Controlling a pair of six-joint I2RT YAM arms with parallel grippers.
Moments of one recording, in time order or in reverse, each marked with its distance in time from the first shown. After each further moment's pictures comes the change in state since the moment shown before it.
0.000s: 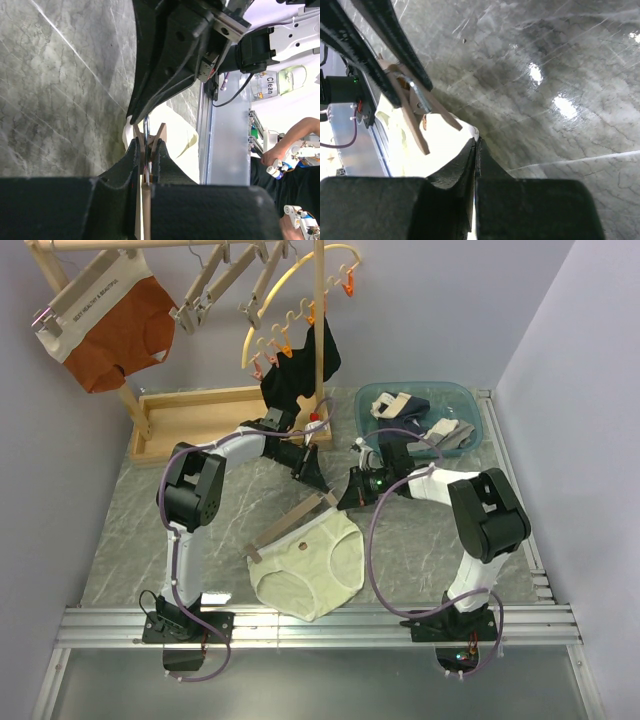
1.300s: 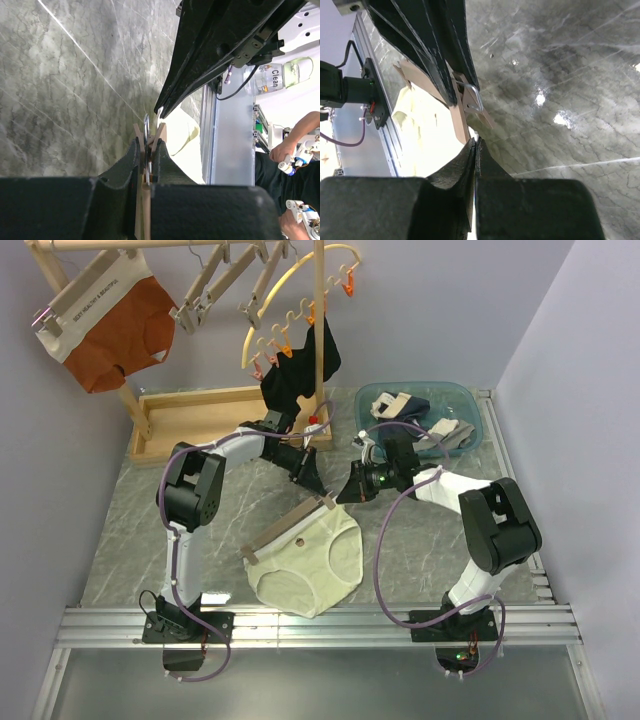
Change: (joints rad) left arm 0.004 0.000 -0.010 -0.054 -0.003 0.080; right arm 0.000 -0.098 -0.021 0.031 -0.026 0.015
